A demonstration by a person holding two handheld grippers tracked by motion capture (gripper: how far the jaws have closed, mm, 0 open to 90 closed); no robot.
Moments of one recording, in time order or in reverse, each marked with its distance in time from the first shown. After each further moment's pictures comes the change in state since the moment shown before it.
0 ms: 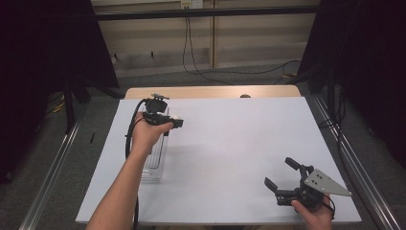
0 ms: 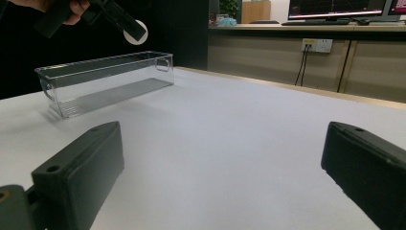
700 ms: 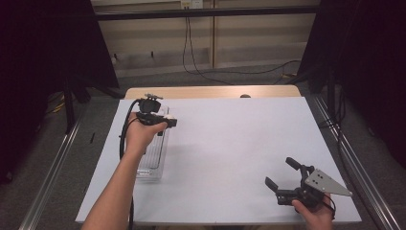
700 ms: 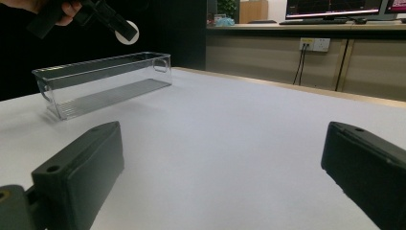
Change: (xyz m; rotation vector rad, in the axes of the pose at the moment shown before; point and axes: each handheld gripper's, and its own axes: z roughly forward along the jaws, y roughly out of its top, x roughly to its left) left arm 0.013 -0.005 -0.008 -0.002 0.032 -0.011; right arm -0.001 0.000 0.000 -0.003 -0.007 0.005
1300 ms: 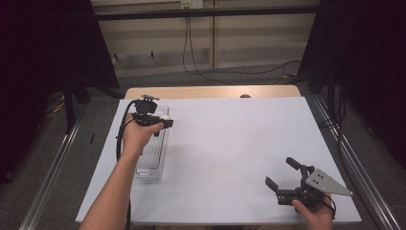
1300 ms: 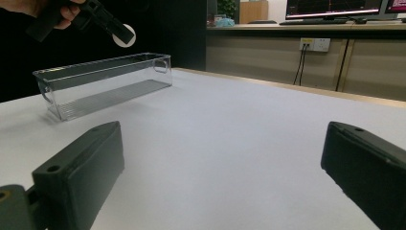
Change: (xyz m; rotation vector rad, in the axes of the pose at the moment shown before) left arm 0.008 -0.005 -0.001 0.001 0.032 -0.009; right arm -0.001 0.000 0.000 -0.001 0.003 0.000
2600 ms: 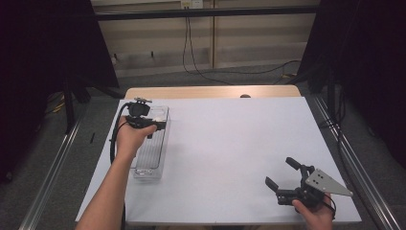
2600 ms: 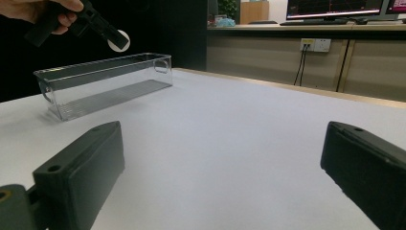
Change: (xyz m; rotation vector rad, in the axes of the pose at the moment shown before) left arm 0.018 -0.011 -0.002 0.005 0.038 -0.017; right arm 0.000 0.000 0.000 -0.002 0.001 0.004
